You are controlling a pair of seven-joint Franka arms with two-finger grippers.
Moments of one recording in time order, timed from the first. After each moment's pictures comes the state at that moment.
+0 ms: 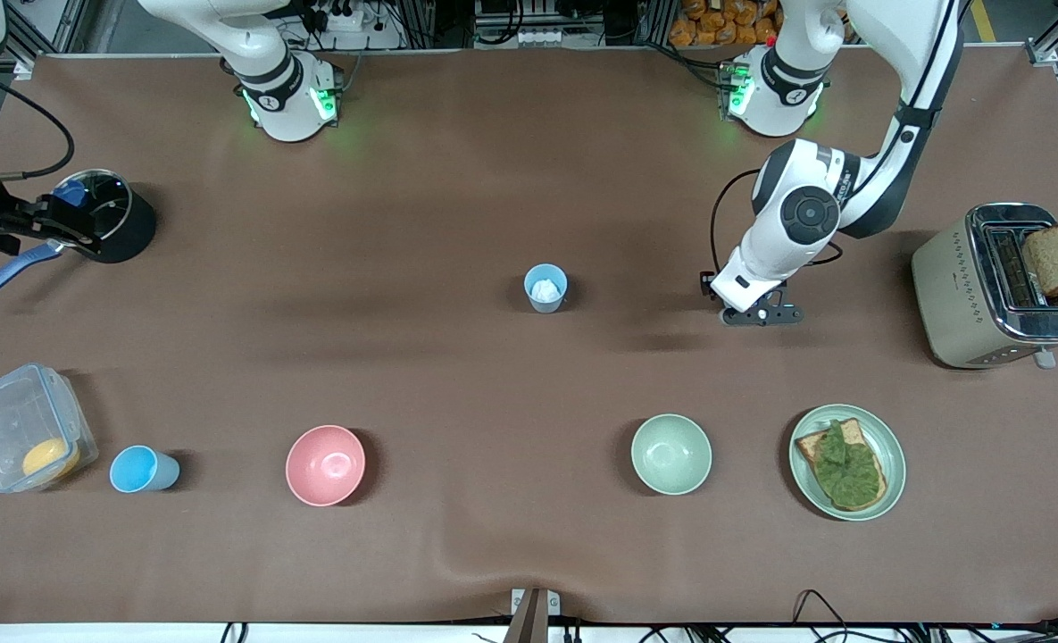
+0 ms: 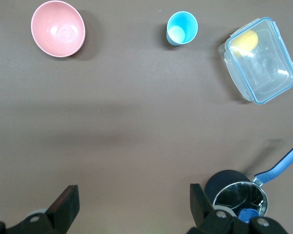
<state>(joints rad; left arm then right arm) -0.26 0.22 -0.10 -2.29 0.01 2.41 -0.38 0.12 0.03 -0.15 -1.57 -0.04 1.54 -0.07</state>
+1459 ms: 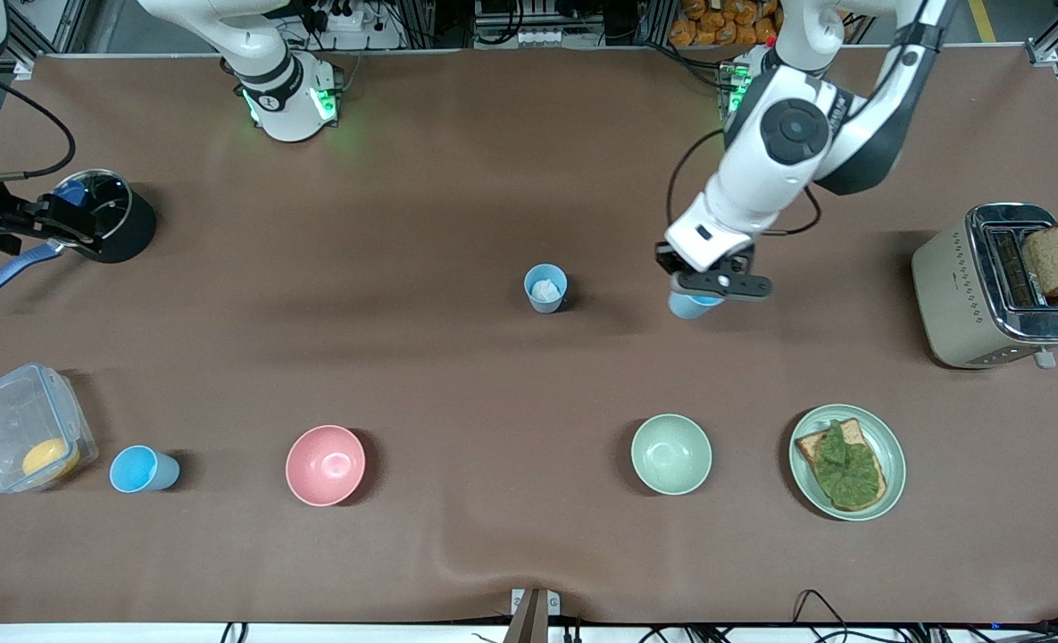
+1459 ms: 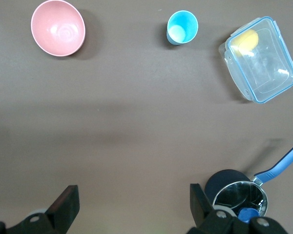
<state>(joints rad) -0.35 0.10 -0.21 -2.04 -0.11 2.23 -0.41 0.12 0.03 -0.16 -1.57 -0.04 1.53 -0.07</state>
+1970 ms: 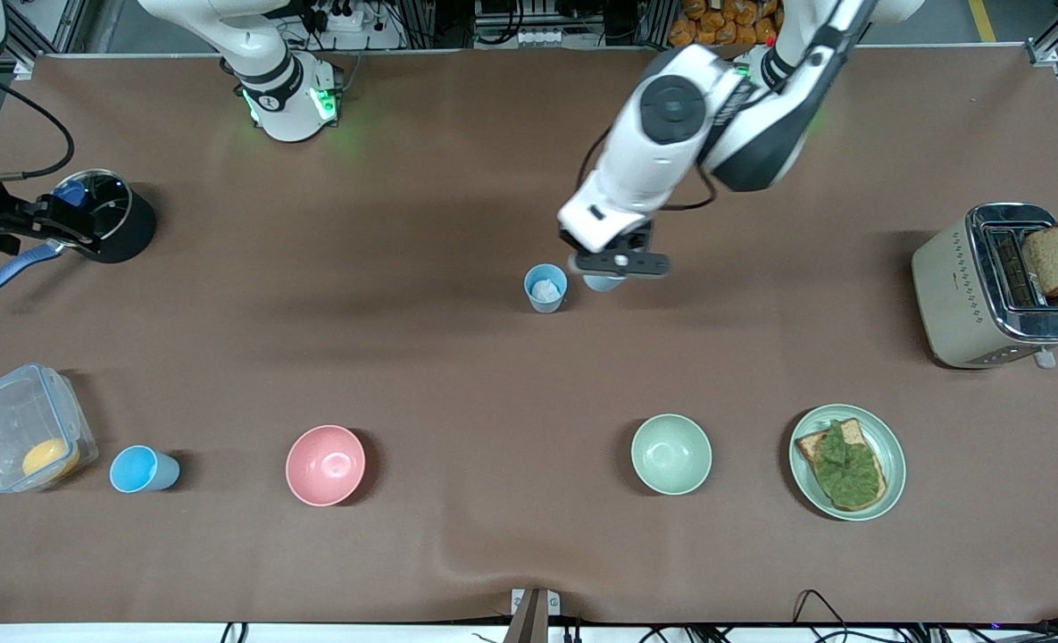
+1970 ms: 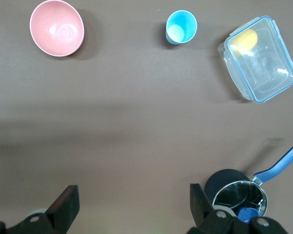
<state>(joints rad) -0.57 0.28 -0.18 -1.76 -0.09 2.08 -0.67 0.12 0.03 -0.16 -1.57 -0.04 1.53 -0.07</state>
